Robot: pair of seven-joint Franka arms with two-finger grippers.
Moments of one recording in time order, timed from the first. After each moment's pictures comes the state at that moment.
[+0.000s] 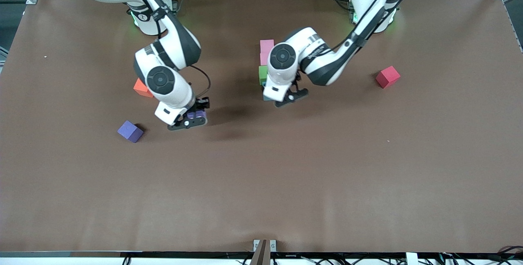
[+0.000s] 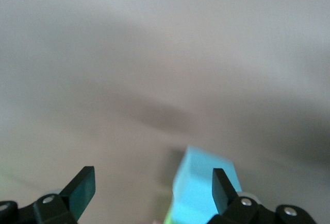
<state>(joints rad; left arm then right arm) -0.31 0.53 -0.48 -1.78 0.20 2.09 -1.32 0.22 0.39 0.32 -1.89 -0.08 2.14 0.42</state>
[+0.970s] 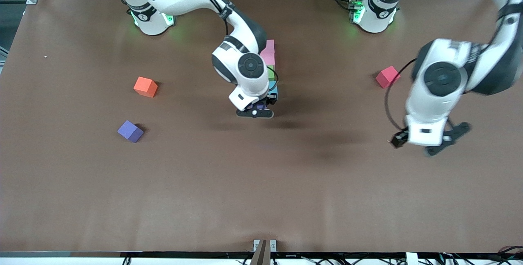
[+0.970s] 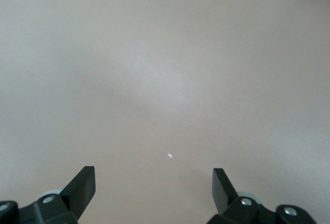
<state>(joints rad) 0.22 0.28 -0.46 -1.73 0.49 1.96 -0.92 0.63 0.71 0.24 -1.49 -0.08 2.13 0.95</state>
